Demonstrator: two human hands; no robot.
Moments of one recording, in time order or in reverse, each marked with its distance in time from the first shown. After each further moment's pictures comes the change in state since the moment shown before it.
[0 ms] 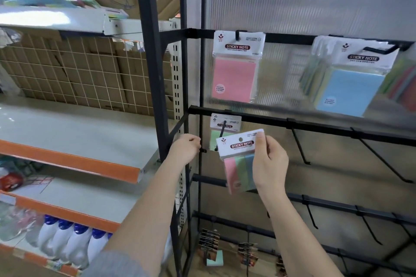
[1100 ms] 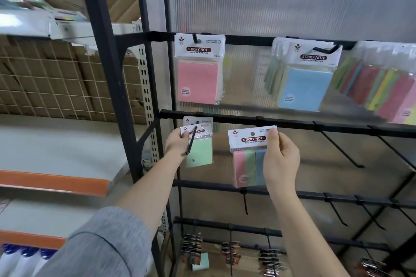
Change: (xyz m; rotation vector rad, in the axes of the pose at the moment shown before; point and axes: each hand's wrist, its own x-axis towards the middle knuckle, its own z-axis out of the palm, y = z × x) left_hand 0.033 0.023 0.056 0.040 0.107 0.086; right_hand 0.016 -0.003 -0.061 0.038 0.222 0.033
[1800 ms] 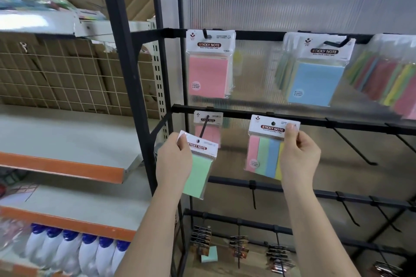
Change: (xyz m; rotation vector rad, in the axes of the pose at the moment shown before) left_hand -0.113 0.008 -0.049 -0.022 0.211 0.073; right_hand 0.004 0.004 -0.012 0.023 0.068 0.093
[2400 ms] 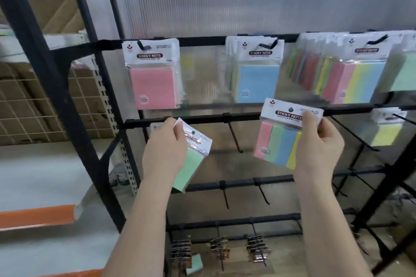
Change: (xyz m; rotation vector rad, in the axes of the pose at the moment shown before) left_hand 0.006 0.072 0.023 0.156 -0.151 0.311; right_hand 0.019 -0.039 -0.069 0.194 0.339 -0.075
